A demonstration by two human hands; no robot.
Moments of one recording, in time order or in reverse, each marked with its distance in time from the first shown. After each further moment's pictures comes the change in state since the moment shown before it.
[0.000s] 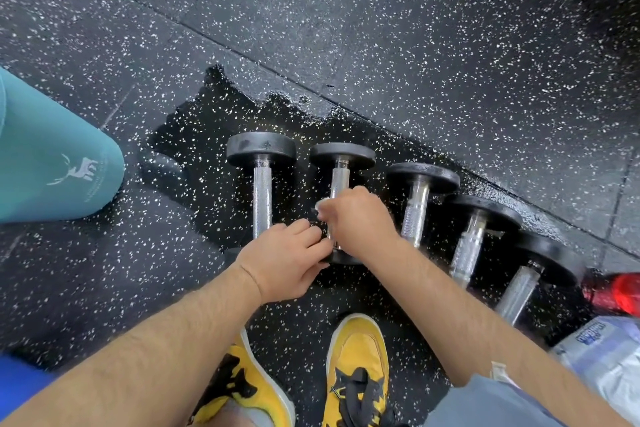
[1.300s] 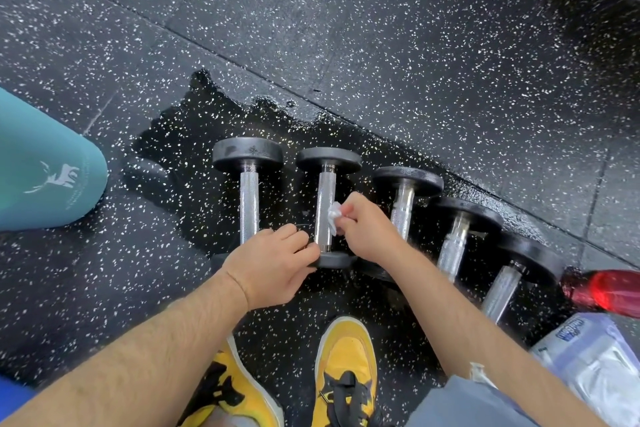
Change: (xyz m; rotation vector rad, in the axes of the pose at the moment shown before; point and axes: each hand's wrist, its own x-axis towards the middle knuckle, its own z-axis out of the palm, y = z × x) left_hand 0.000 0.000 0.000 -0.014 -0.049 0.003; right_hand -0.019 0.034 0.002 0.700 -0.163 0.415
